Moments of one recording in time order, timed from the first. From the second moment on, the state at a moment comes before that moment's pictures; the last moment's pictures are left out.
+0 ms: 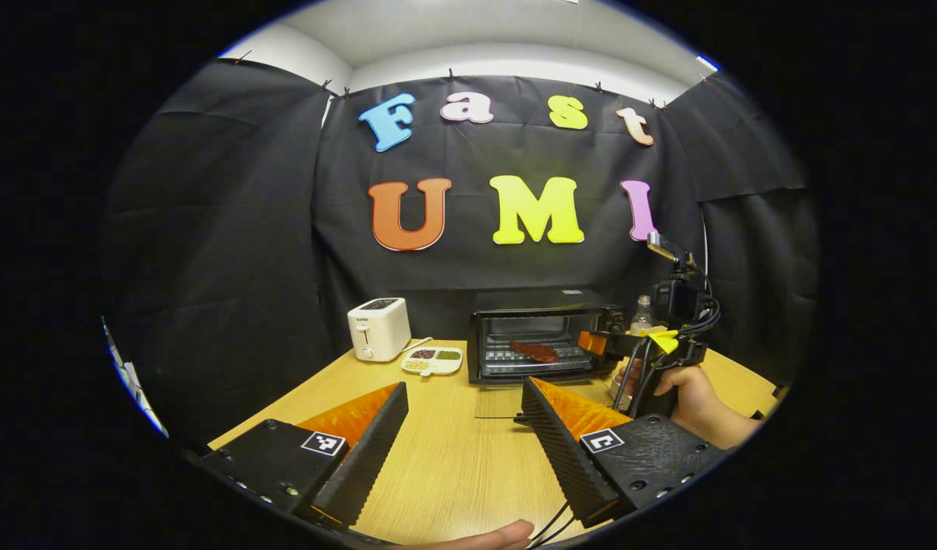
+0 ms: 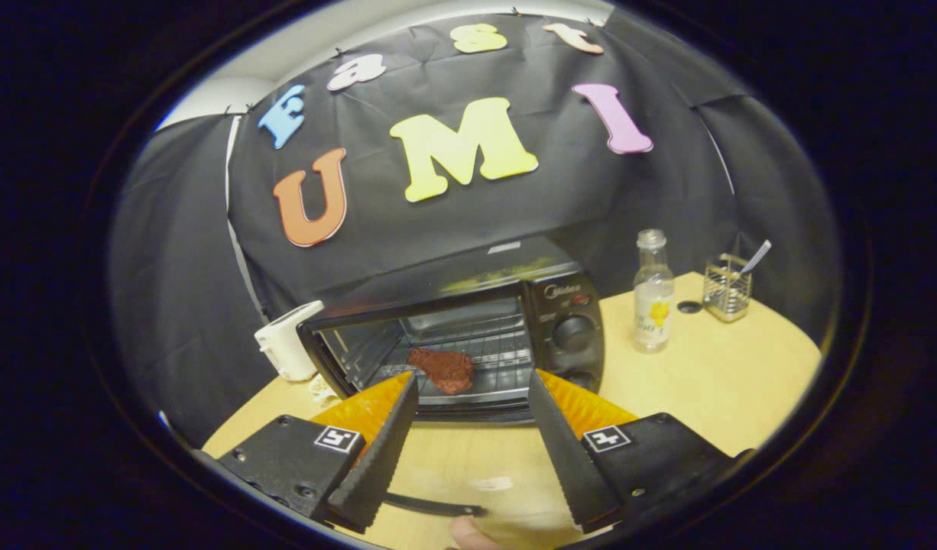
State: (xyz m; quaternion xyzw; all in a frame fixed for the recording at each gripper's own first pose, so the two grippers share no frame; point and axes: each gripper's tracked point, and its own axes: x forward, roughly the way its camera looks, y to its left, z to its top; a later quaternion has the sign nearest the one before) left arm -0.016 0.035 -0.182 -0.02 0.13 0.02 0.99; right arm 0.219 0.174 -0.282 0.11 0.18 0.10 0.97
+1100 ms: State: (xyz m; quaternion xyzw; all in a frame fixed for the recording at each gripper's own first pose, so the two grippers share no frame) left arm 0.069 -0.109 -0.347 0.00 0.30 -0.09 0.95; right arm 0.045 -0.001 -0.081 0.03 -0.01 0.05 1.00
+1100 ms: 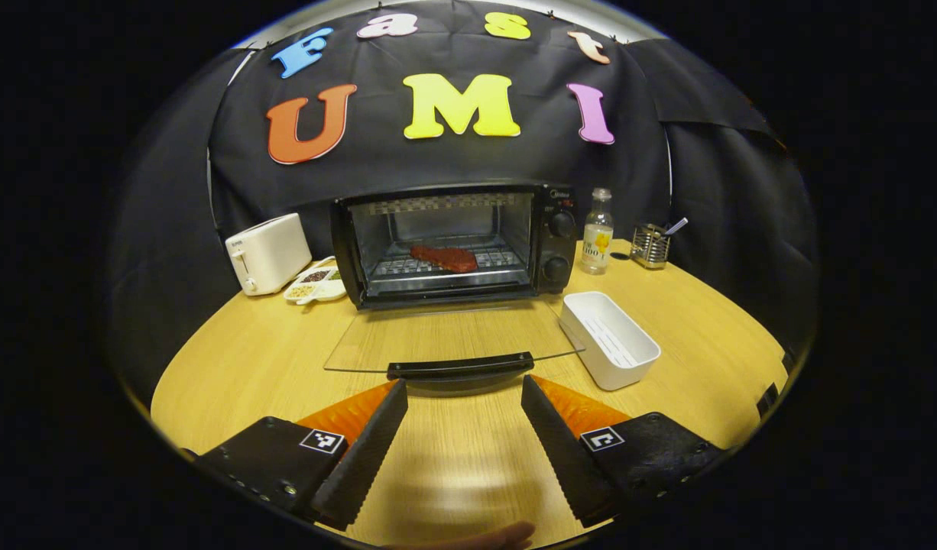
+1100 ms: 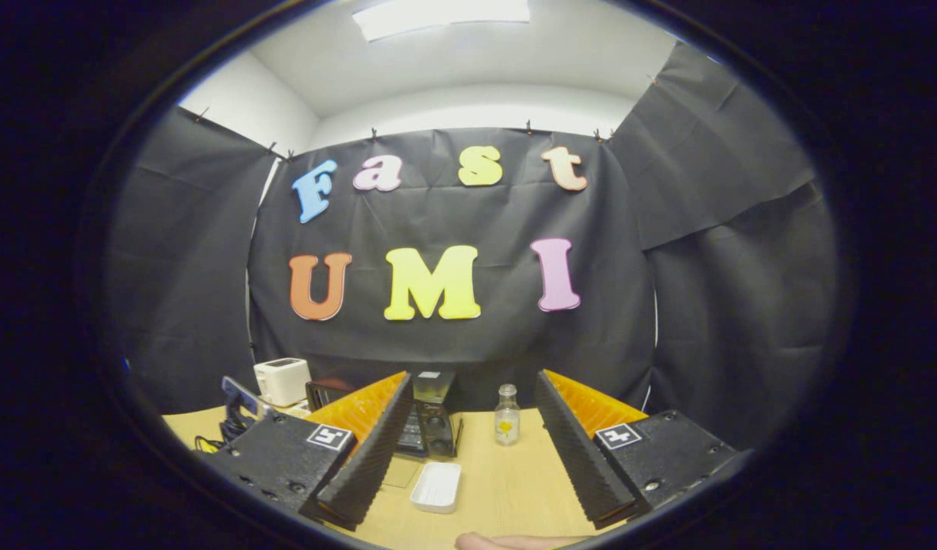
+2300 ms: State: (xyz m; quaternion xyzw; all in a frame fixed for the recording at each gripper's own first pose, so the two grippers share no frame) left arm 0.116 -0.109 -0.365 -0.01 0.32 -0.07 0.94; right arm 0.006 -0.061 -0.058 0.02 0.01 0.01 1.00
